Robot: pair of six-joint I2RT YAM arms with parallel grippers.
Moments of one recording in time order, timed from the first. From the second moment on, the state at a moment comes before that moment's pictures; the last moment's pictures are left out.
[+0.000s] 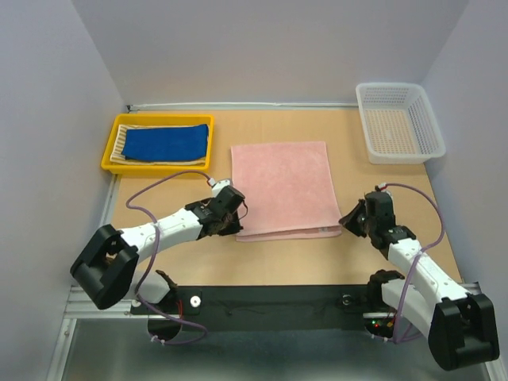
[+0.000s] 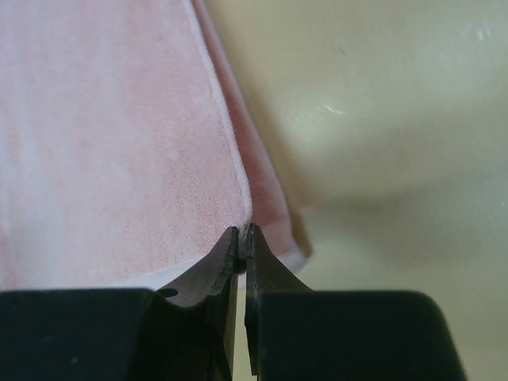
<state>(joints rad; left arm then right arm) -0.77 1.30 0.73 -0.41 -0.21 -0.86 0.17 0.87 0.40 -0.25 0.01 0.75</state>
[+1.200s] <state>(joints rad) -0.79 1.24 0.83 -0.52 -0.24 -0.83 0.17 0.68 0.52 -0.40 0.01 0.73</state>
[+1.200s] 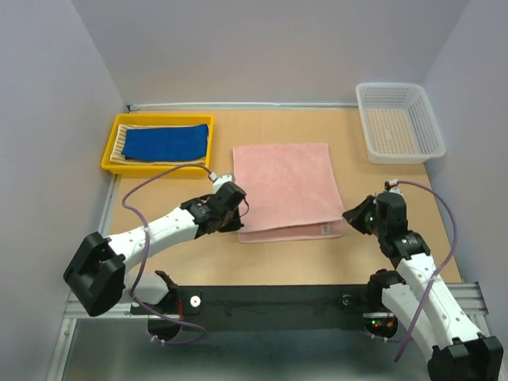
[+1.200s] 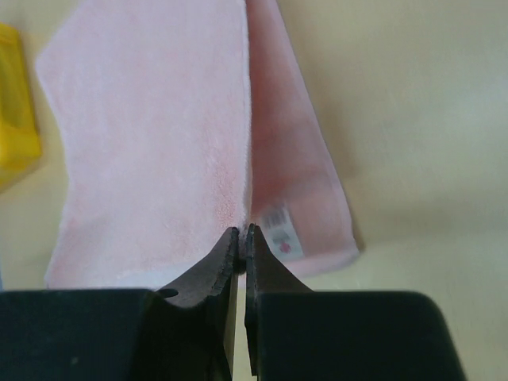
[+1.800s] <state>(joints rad) -0.82 1.39 0.69 -0.43 -0.16 -0.87 0.17 0.85 0.36 -0.49 -0.05 0.87</state>
